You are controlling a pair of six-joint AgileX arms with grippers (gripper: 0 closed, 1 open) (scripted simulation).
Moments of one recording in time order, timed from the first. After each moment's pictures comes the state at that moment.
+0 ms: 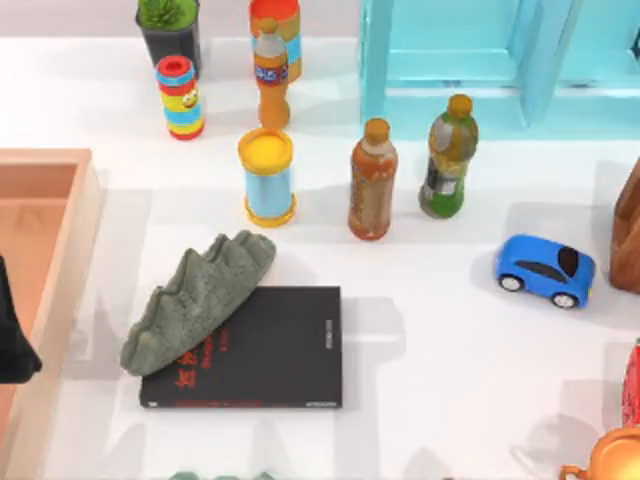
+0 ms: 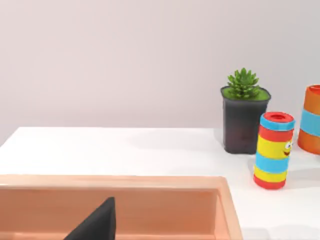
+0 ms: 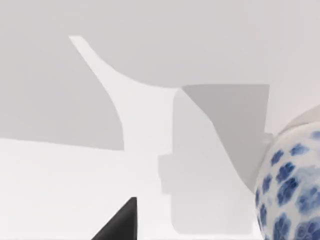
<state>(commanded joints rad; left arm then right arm) 0.00 0.00 0.00 0.00 0.00 0.00 -0.85 1.83 1.11 -0.85 0.00 -2.40</state>
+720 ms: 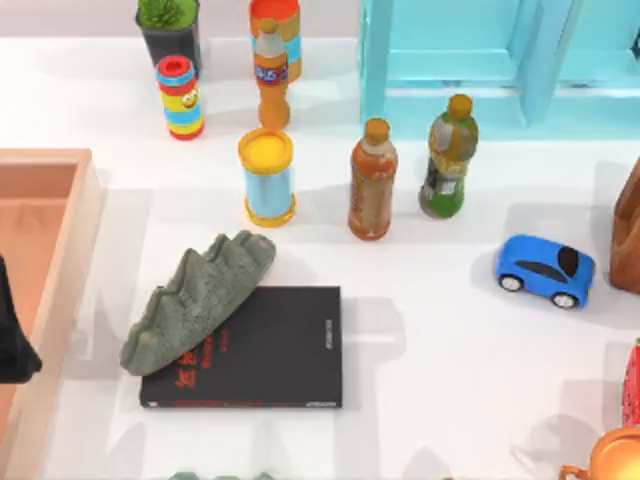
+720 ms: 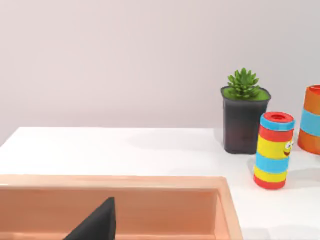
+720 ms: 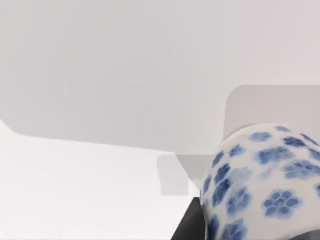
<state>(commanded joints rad) 0.00 0.00 0.00 0.00 0.00 0.00 -0.85 1.83 1.11 -0.85 0.00 -2.40</state>
